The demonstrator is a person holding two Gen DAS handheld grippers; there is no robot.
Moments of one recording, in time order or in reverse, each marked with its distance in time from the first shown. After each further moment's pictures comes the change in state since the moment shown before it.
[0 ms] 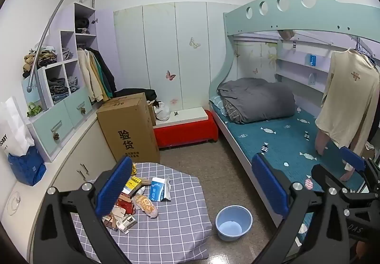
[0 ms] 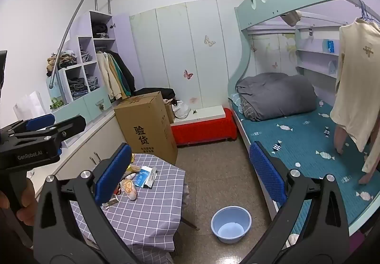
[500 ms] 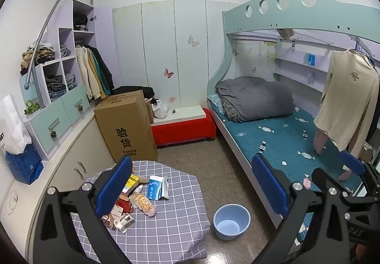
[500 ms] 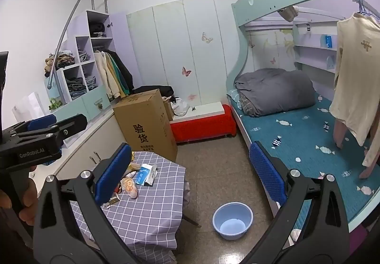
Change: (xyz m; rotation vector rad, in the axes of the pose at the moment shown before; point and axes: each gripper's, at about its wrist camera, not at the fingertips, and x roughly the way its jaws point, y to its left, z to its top) left arm 0.003 -0.007 0.001 -0.010 0.029 -0.015; right arm 0.003 -0.007 -0.003 0.012 0.026 -0.018
